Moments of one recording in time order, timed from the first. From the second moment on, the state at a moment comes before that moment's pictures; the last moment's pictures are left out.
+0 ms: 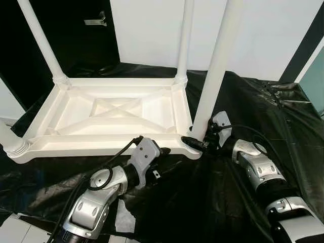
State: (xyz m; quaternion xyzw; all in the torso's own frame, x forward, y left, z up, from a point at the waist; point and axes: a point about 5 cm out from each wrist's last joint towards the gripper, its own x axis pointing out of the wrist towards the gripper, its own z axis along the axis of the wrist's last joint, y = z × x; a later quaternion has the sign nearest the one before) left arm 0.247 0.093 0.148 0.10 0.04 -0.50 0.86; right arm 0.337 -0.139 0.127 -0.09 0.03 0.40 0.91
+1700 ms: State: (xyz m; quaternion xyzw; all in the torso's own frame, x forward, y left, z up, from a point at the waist) left arm 0.260 0.093 0.156 0.12 0.02 -0.50 0.86; right arm 0.288 -0.147 0.117 -0.03 0.00 0.24 0.97
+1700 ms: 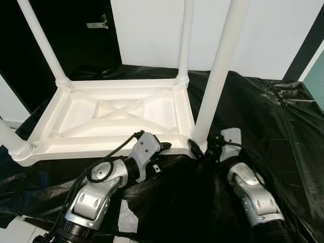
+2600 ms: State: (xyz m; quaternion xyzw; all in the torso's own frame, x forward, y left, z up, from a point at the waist) left arm 0.258 0.096 0.143 0.11 0.03 -0.50 0.86; right arm 0.322 -0.133 0.124 -0.09 0.01 0.42 0.90
